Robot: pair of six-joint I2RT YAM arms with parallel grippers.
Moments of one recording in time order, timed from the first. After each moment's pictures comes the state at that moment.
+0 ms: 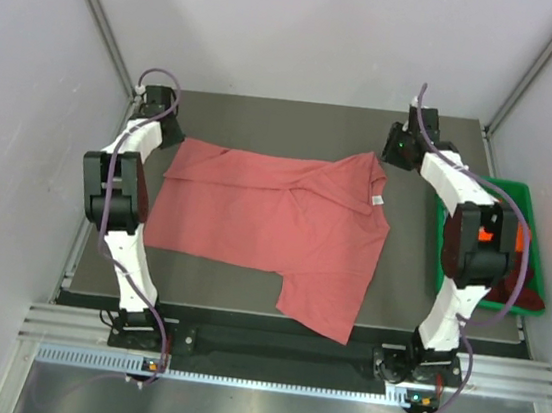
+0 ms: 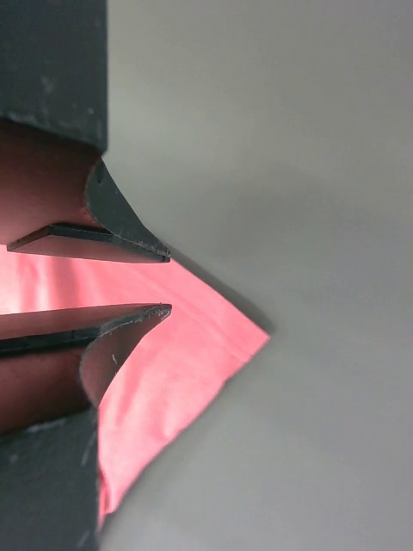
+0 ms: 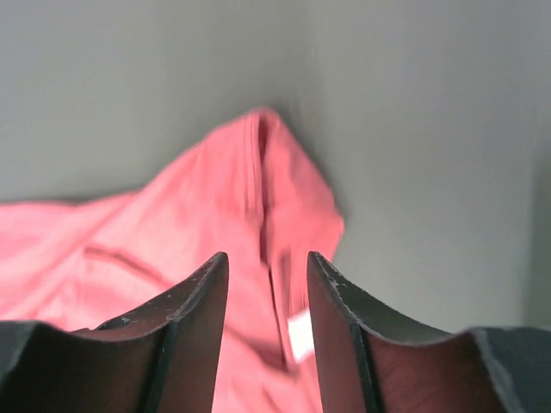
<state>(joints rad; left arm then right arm) 0.11 2.09 1.62 -0.35 -0.12 -0.38 0.14 1.94 1.55 -0.38 0.00 0.34</state>
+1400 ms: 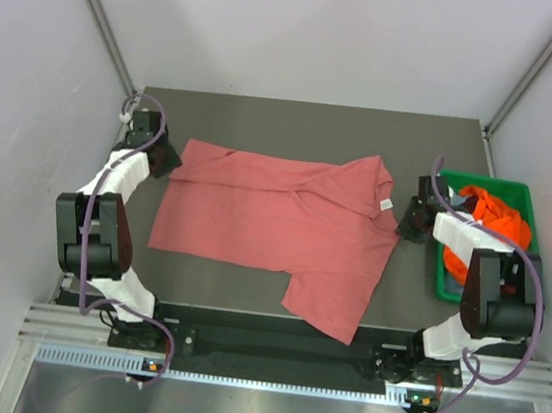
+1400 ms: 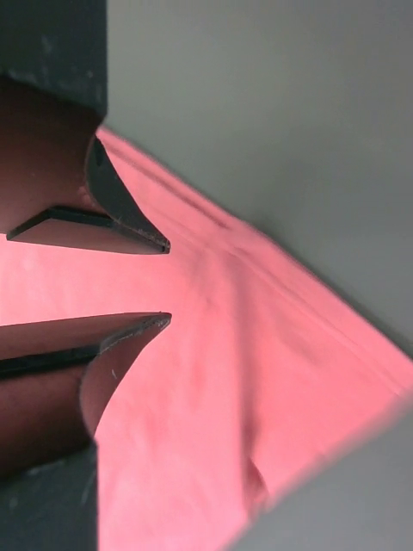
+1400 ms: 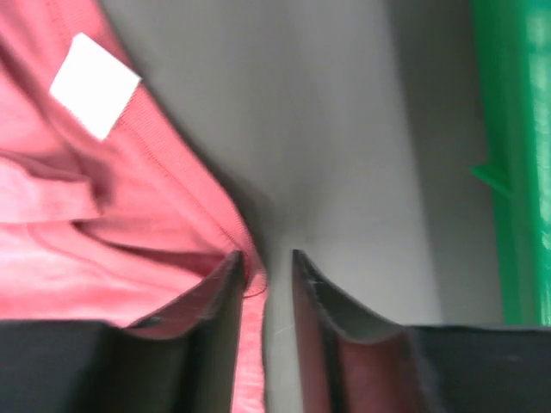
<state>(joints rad) 0.12 1.65 1.15 -0.36 -0.05 -0.53 0.06 1.55 0.86 -0.37 0.10 0.47</state>
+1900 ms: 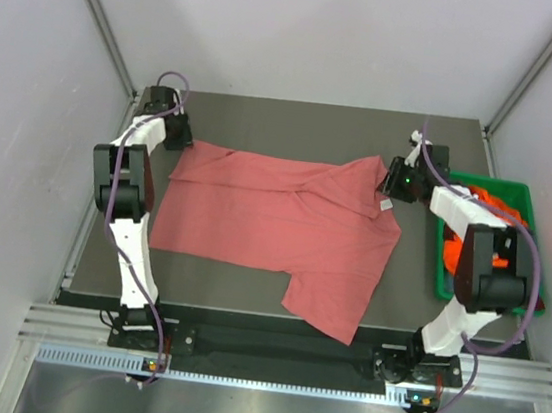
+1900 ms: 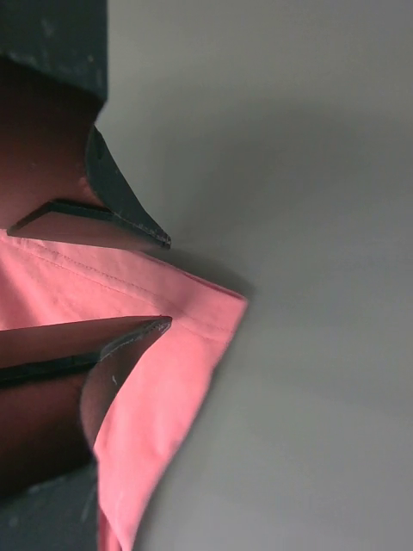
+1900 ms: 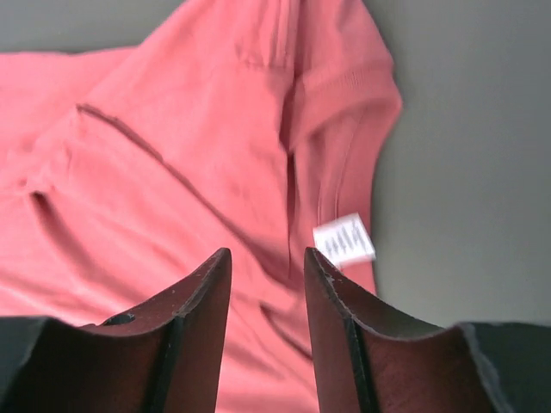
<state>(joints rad) 0.12 2.24 1.75 -0.42 0.09 -0.21 0.08 1.66 1.07 -0.22 -0.23 0.28</state>
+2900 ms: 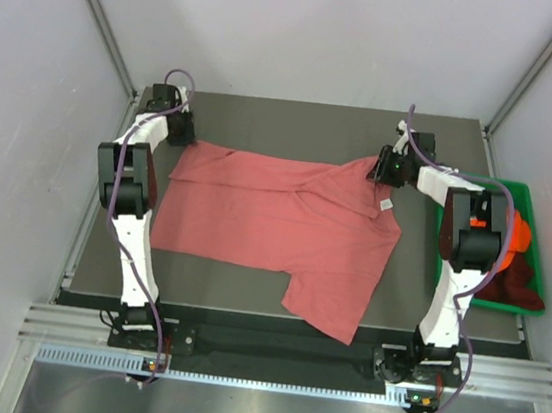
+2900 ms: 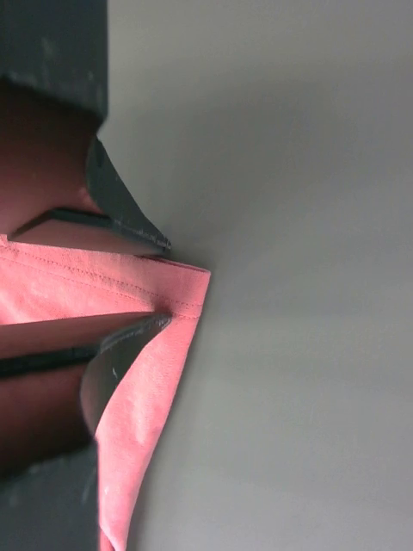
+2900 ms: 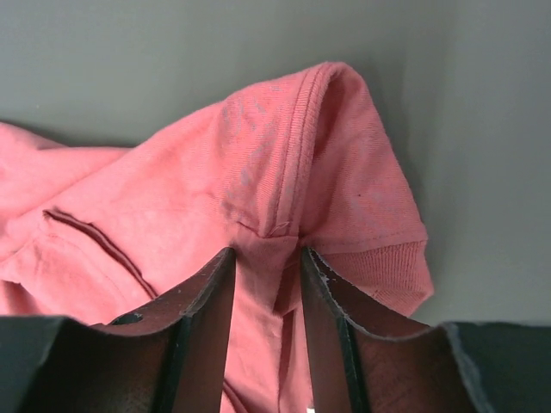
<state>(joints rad) 0.12 2.32 1.86 -0.42 0.17 -0.10 0.08 2.06 1.38 -0.13 -0.33 0.23</state>
